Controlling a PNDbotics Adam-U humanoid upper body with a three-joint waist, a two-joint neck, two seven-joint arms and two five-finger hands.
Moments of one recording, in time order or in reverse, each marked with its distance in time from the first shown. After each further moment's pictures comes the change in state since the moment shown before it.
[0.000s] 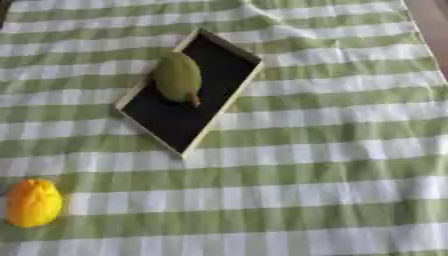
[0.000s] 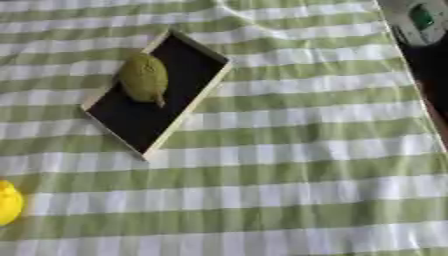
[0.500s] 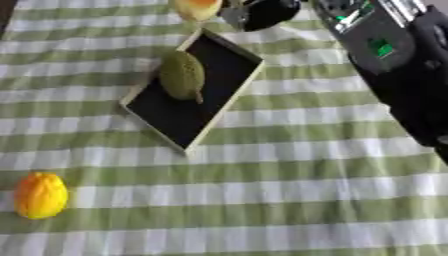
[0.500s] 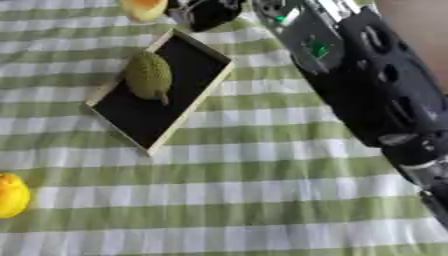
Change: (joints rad) left arm -0.017 0.000 -0.006 0.000 0.000 -0.010 -0.010; right arm -0.012 0.245 0.106 -0.029 0.005 -0.020 0.103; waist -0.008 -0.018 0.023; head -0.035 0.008
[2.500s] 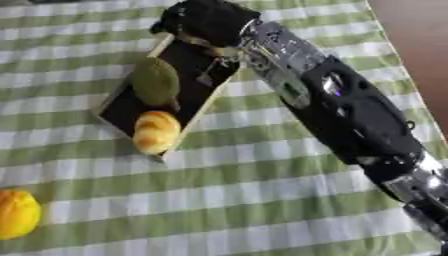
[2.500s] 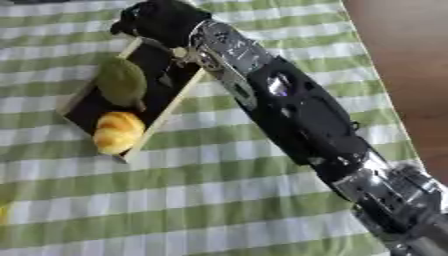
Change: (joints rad) left arm 0.003 -0.010 -0.006 0.000 0.002 0.005 -0.009; right arm 0.050 0.101 0.005 0.205 0.329 -0.078 0.016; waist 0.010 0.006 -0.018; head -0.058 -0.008
